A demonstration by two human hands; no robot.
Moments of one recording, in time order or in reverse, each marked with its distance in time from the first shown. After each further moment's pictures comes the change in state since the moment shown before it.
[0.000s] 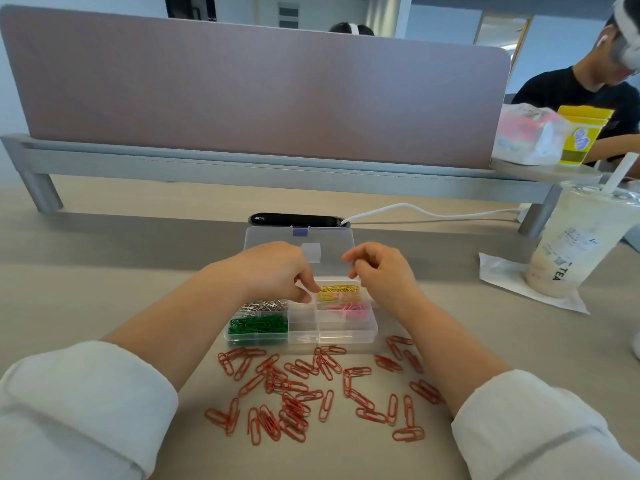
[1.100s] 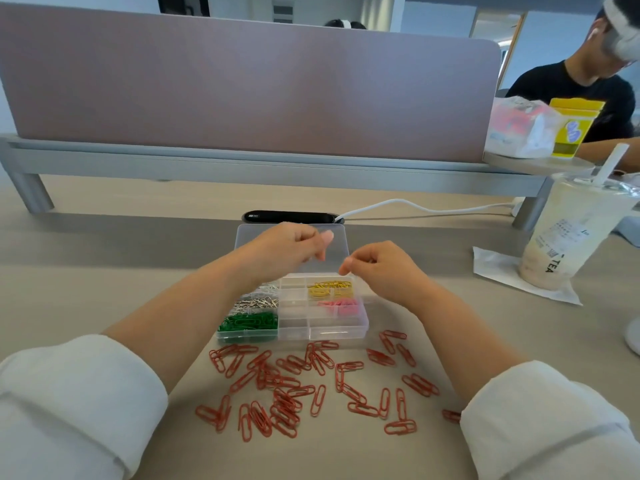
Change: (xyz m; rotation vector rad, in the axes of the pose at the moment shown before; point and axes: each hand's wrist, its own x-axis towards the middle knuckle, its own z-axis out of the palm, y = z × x) left_hand 0.006 0.012 0.001 -0.806 0.251 -0.074; right_hand -0.003 -0.009 -0.020 -0.185 -0.171 -0.005
